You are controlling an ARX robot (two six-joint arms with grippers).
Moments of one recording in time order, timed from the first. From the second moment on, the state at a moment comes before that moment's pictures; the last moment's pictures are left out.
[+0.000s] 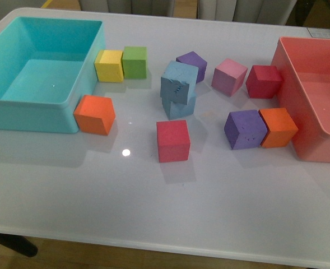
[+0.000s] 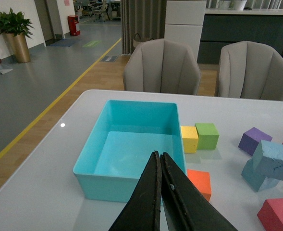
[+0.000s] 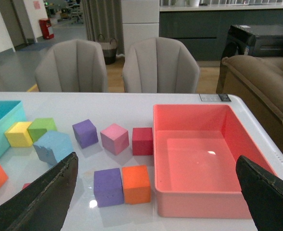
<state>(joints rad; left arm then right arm) 0.00 0.45 0.02 0.44 0.00 -0.01 0.00 0.00 0.02 0.00 0.00 0.00</state>
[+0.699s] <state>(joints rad) 0.00 0.18 0.01 0.18 0.00 -0.01 0.00 0.00 0.02 0.00 0.00 0.00</state>
